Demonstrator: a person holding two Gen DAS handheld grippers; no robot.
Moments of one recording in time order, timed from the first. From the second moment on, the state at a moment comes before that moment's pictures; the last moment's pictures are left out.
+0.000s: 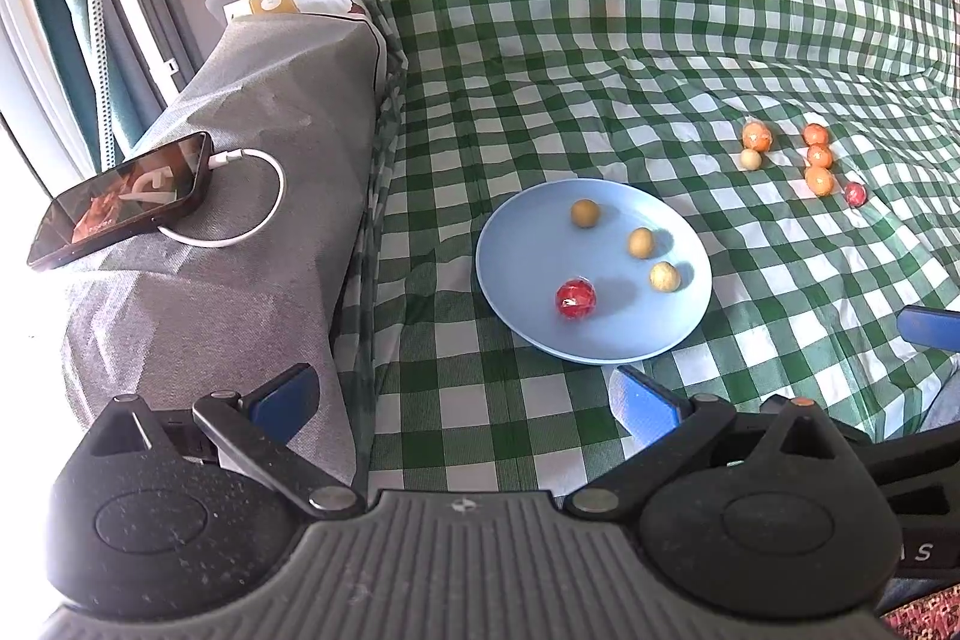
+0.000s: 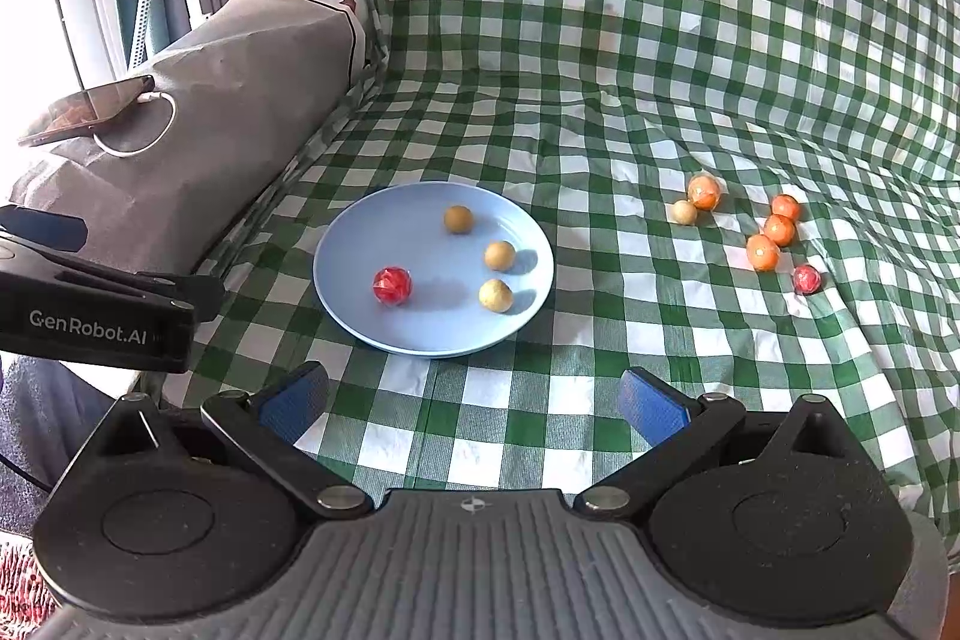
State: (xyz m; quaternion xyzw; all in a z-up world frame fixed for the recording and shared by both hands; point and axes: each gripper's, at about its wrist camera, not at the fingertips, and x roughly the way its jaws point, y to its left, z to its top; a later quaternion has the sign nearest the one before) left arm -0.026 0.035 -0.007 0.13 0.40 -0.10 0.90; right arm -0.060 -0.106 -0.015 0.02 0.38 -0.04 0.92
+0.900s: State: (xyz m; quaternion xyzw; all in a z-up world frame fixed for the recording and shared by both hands) left arm -0.016 0.024 -0.010 0.14 0.41 -0.10 0.89; right arm -0.058 -0.119 -0.023 0.06 0.39 -0.05 0.92
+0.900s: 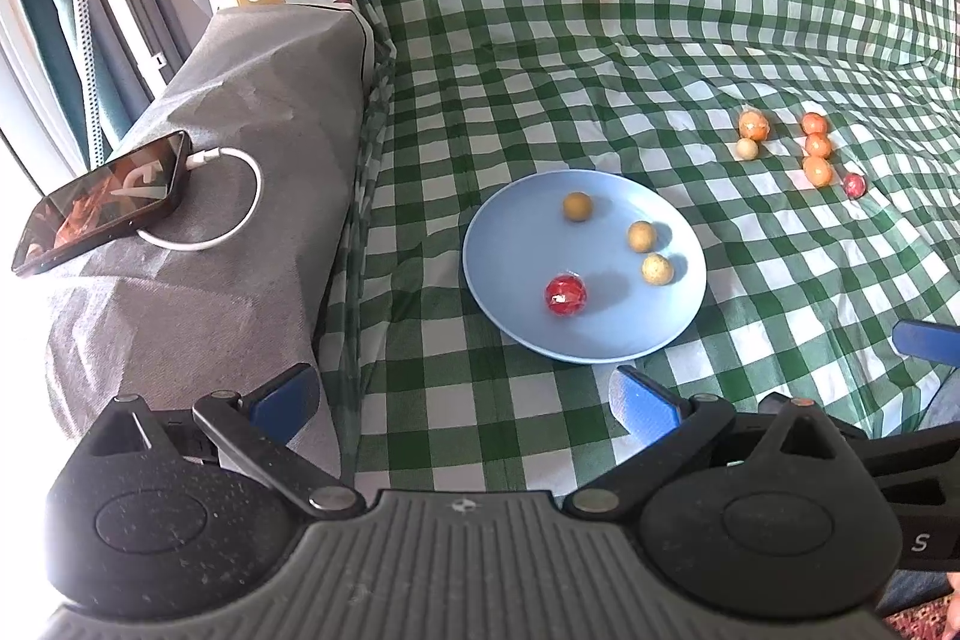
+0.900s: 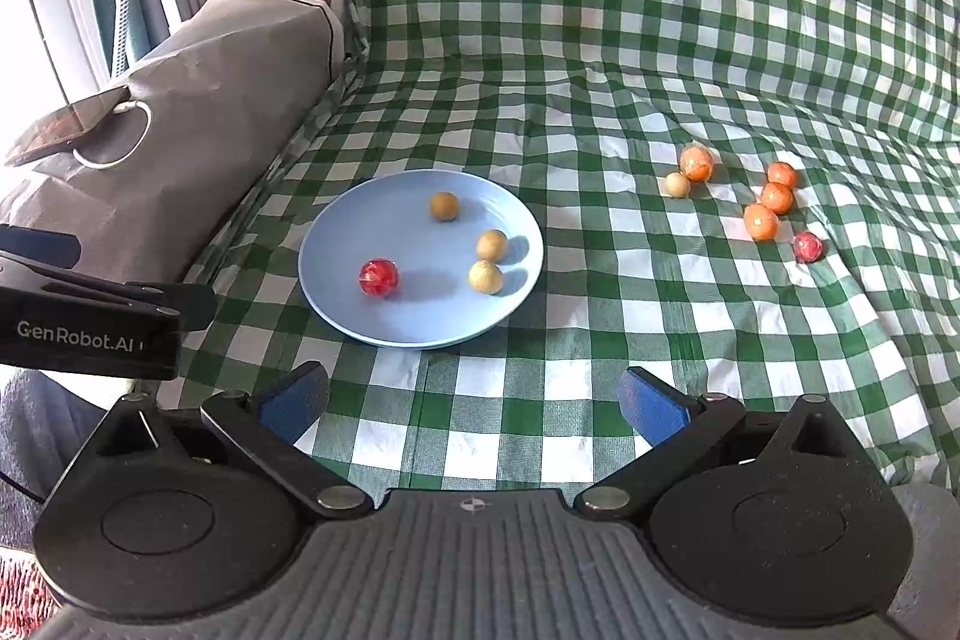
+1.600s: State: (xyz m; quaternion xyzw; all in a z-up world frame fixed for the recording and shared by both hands) left arm 0.018 -0.032 -0.010 0.16 0.42 -0.13 0.89; right arm -0.049 -0.177 -0.032 0.10 0.39 -0.10 0.91
